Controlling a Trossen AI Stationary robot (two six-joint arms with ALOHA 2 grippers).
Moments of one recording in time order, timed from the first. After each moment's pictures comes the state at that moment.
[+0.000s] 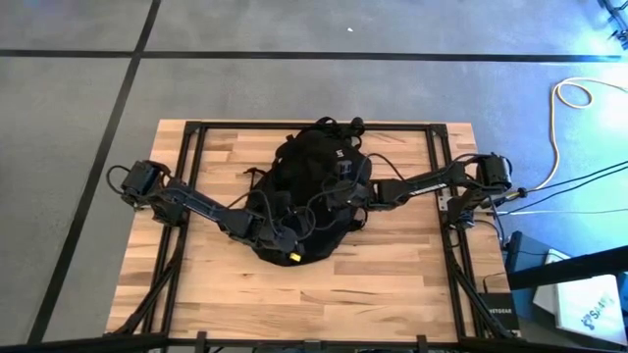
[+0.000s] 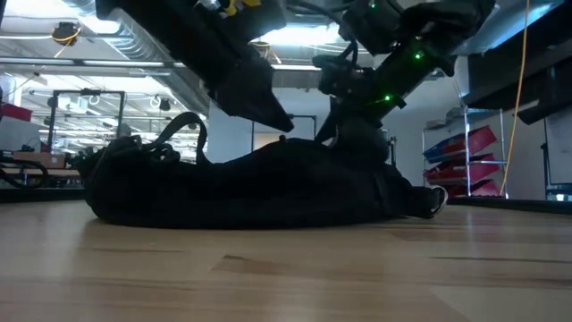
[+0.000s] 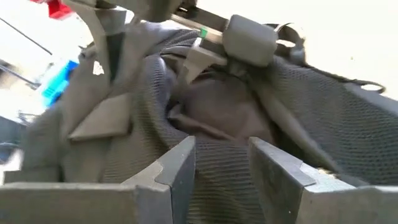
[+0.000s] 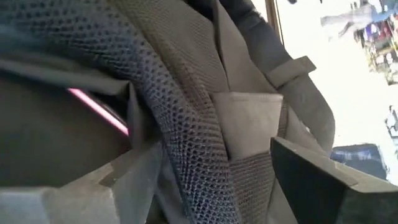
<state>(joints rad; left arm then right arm) -0.31 1.71 0.98 -0.01 -0.78 -0.07 0.00 1.69 0.87 0.09 0.48 -0.50</state>
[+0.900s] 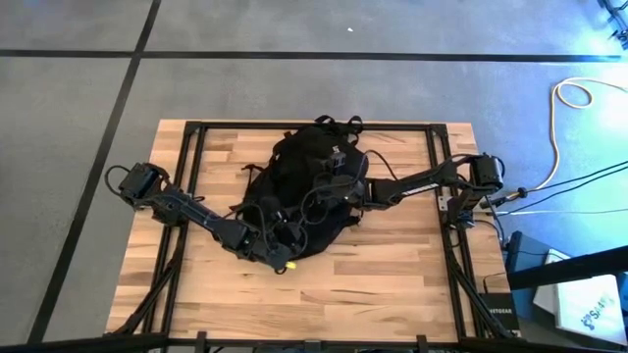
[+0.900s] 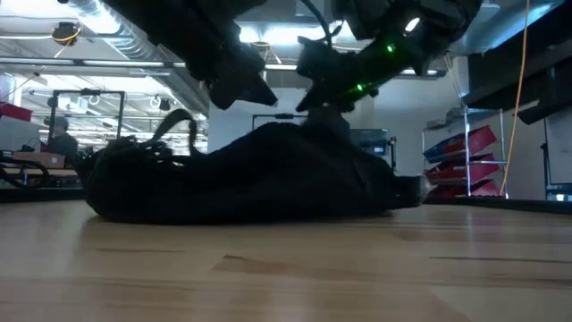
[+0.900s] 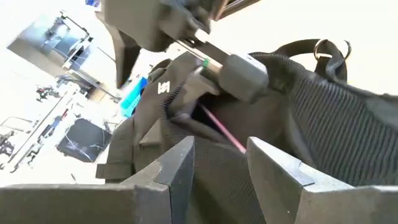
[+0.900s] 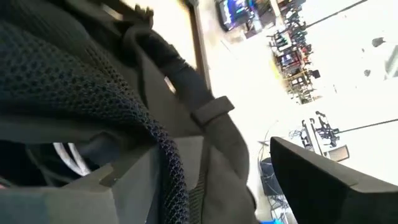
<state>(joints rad) -0.41 1.71 0.98 -0.02 -1.15 -0.02 -0.01 1.75 0.95 0.36 0.67 -0.72</state>
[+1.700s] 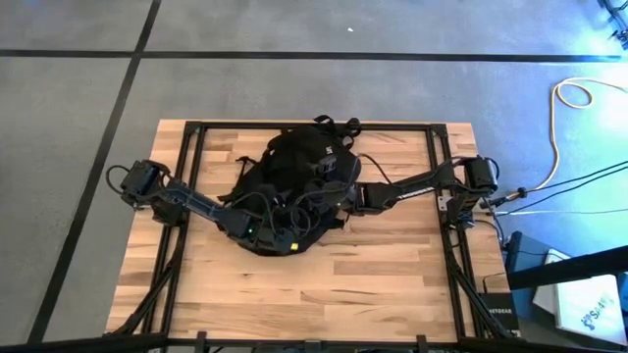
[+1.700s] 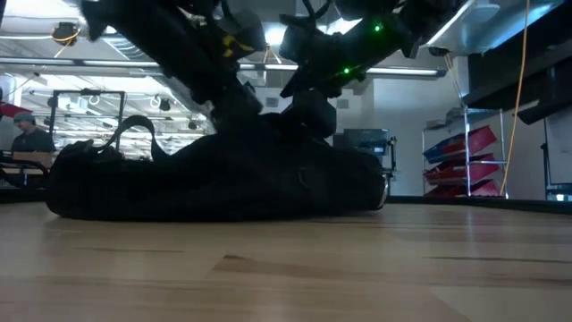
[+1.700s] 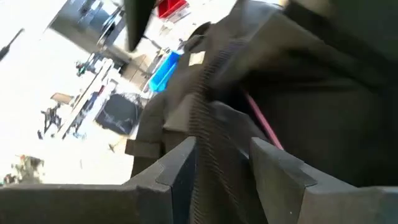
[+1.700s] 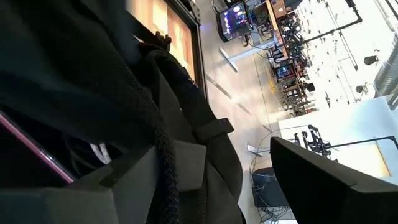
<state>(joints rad) -0.29 1.71 0.94 -0.06 -1.20 -0.06 0.05 1.80 1.06 0.29 0.70 -0.76</state>
